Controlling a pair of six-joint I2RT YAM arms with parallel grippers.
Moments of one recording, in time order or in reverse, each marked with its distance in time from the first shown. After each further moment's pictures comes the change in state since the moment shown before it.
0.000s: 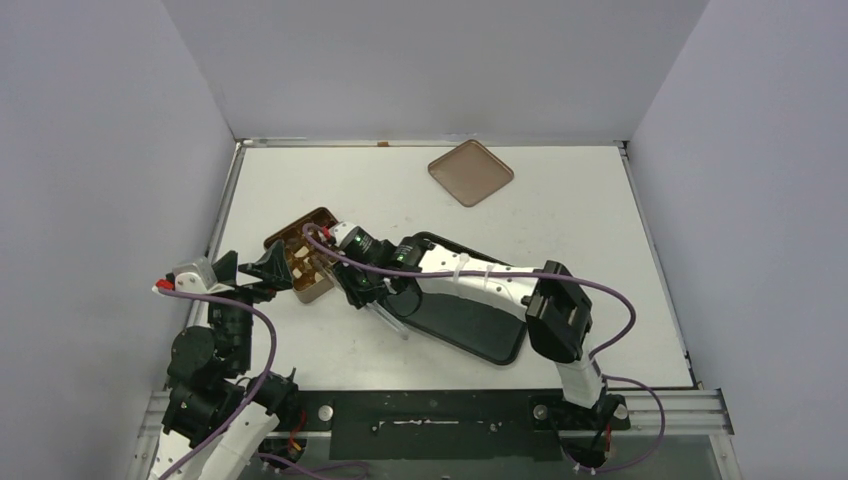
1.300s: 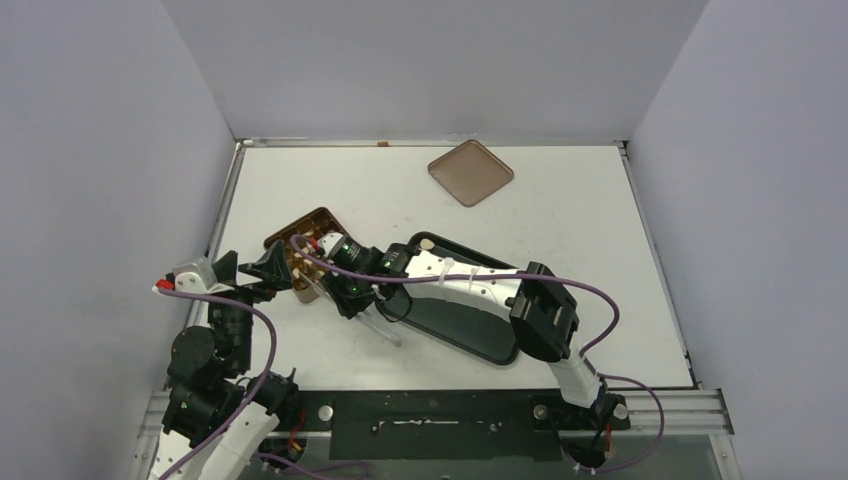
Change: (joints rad) left arm 0.000 0.000 0.000 0.000 -0.001 0.000; right arm 0.037 0.091 0.072 -0.005 -0.051 -0.004
